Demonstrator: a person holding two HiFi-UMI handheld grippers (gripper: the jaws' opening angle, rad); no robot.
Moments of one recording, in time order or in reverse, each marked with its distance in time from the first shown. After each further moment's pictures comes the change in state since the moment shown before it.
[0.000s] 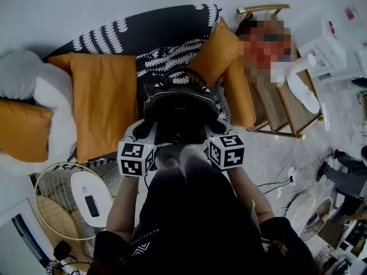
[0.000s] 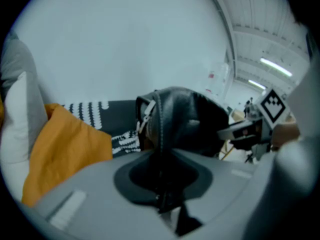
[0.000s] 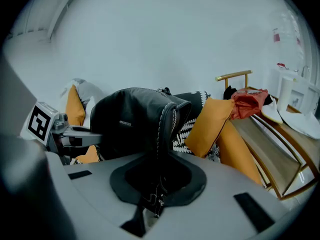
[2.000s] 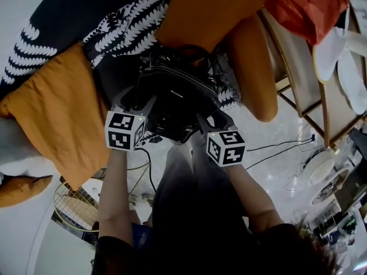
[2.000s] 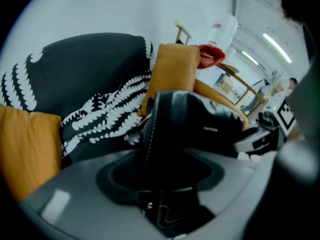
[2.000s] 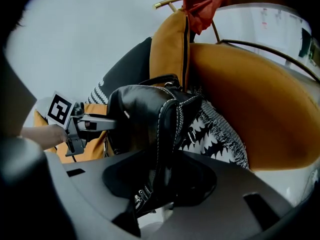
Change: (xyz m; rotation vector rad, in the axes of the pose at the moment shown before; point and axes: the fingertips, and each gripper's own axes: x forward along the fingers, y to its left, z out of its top) left arm 0.282 0.024 -0.082 0.140 0.420 -0.181; right arm 0.159 -0.137 -0.149 0.427 0.241 0.009
